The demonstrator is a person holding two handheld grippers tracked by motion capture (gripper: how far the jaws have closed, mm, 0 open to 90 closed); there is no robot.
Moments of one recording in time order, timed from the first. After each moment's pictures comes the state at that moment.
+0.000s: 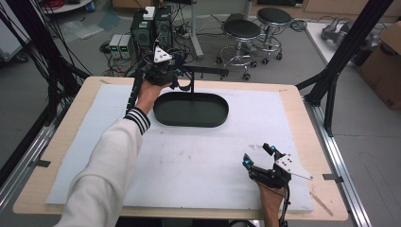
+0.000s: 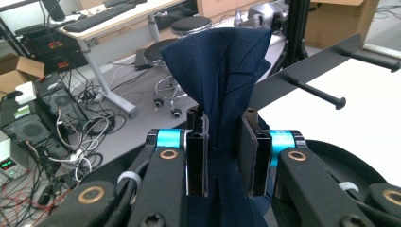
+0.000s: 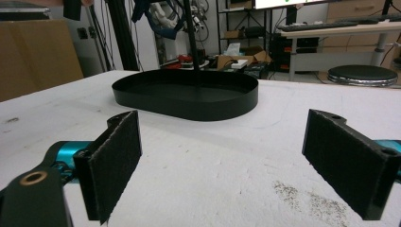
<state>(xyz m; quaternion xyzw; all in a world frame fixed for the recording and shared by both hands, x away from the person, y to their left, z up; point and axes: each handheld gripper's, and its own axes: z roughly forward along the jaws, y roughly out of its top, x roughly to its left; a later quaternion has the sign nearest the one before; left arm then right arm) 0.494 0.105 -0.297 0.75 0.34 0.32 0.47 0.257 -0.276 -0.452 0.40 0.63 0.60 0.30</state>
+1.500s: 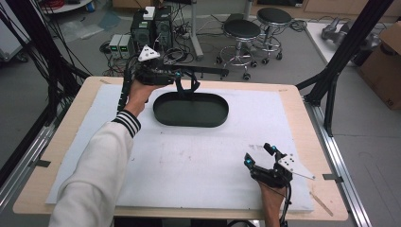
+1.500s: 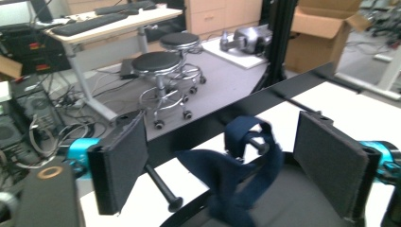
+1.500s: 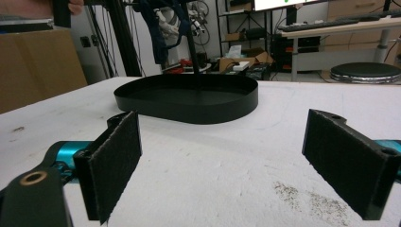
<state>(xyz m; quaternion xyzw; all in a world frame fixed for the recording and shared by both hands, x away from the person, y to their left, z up) 0.482 0.131 -0.288 0.72 0.34 0.28 0.54 0.257 -0.280 -0.453 0.41 0.61 0.61 0.29</state>
